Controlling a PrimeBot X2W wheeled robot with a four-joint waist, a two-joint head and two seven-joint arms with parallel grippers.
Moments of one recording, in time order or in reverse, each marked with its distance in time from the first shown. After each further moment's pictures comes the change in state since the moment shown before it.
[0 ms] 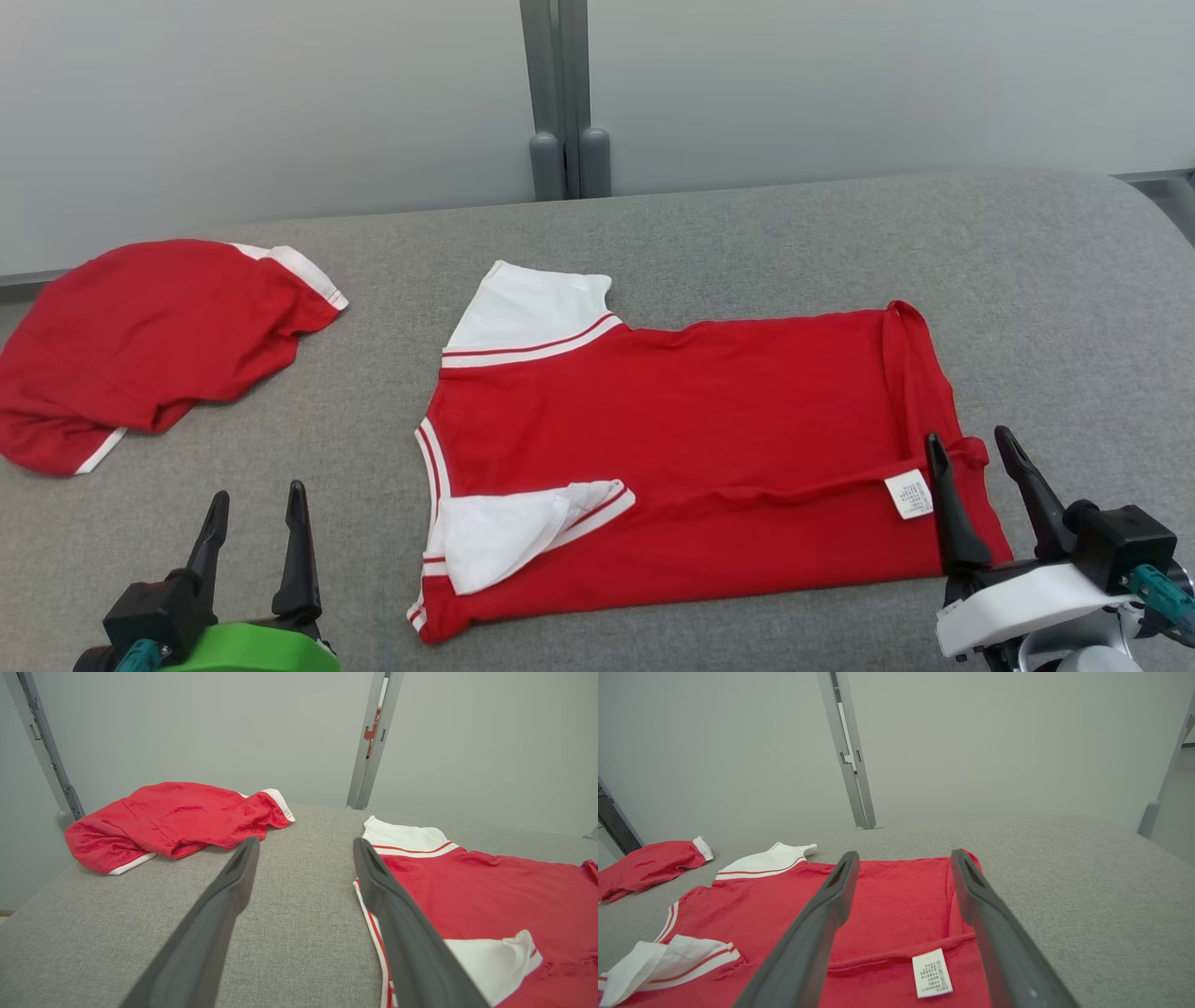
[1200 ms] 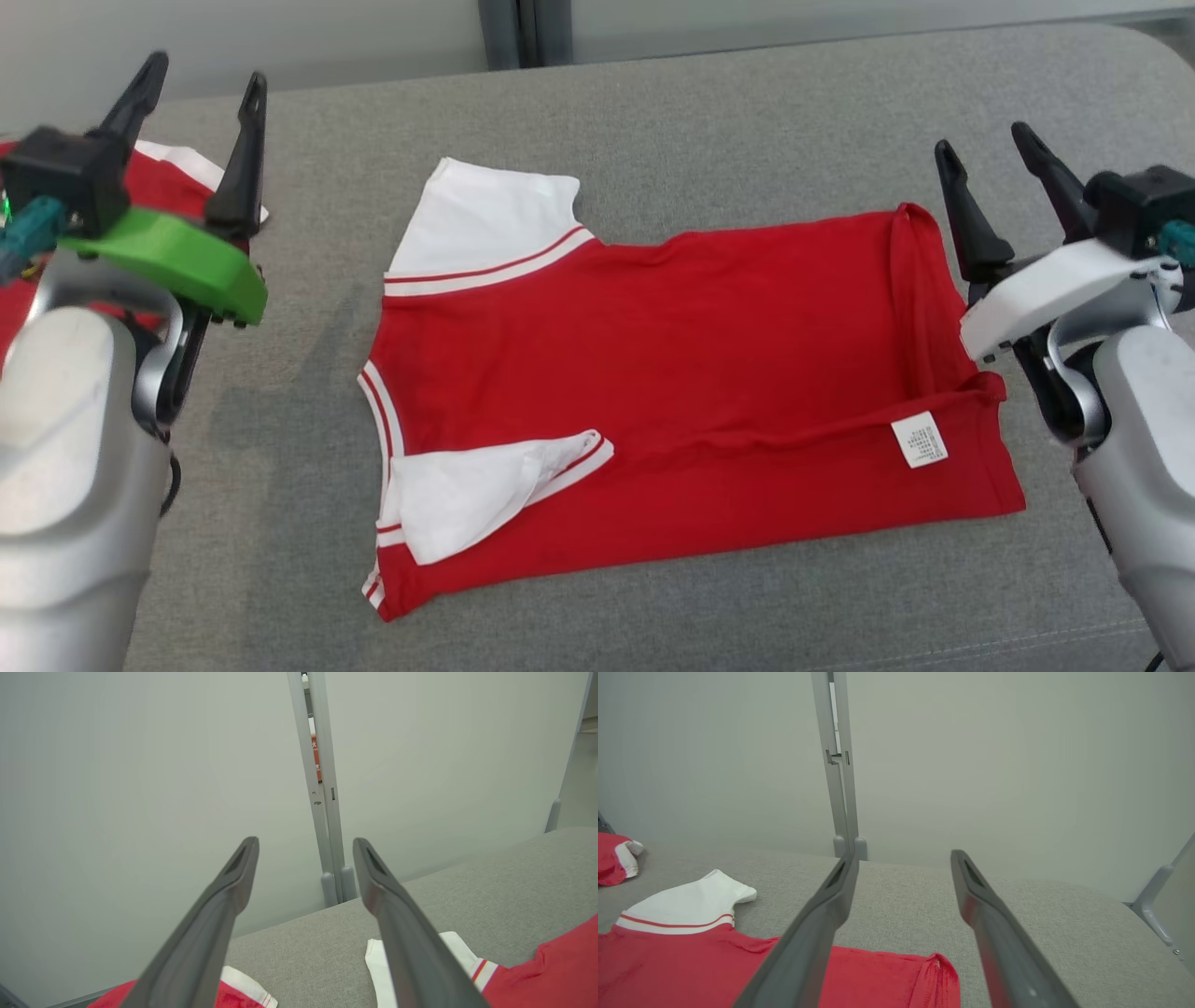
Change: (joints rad) left arm -0.689 0.261 -0.275 0.099 -0.066 -0.005 0.169; right arm -0.590 -0.185 0.147 0.231 0.087 0.000 0.139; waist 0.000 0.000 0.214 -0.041
